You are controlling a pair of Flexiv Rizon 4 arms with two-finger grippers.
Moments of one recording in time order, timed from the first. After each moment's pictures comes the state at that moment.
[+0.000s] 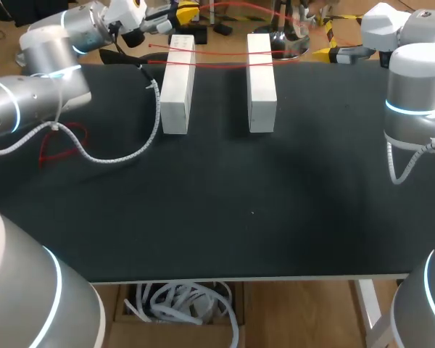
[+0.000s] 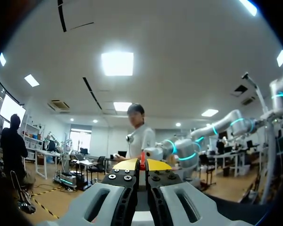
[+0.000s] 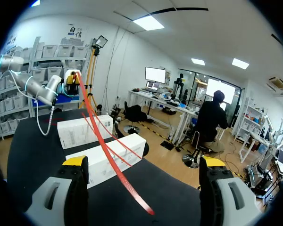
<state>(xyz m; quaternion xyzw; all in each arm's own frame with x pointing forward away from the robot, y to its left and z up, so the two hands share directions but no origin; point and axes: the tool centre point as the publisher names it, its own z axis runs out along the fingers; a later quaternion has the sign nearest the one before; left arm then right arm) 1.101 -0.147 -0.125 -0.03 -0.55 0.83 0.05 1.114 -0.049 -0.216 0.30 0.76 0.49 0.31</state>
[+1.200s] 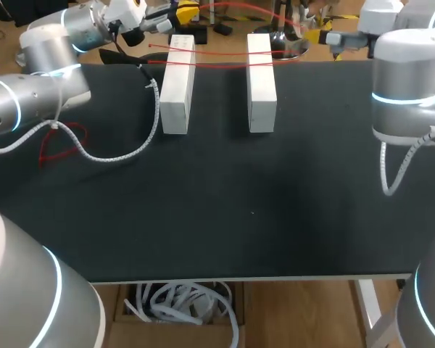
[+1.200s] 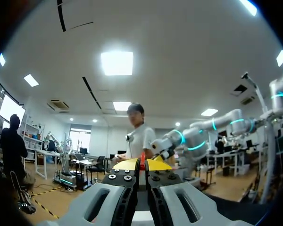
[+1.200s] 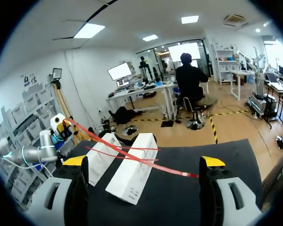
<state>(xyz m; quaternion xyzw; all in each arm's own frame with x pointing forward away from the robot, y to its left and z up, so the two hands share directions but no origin) 1.103 -0.147 -0.125 -0.03 -0.56 0.83 0.05 1.067 -0.026 -0.186 0.56 0.63 0.50 0.18</state>
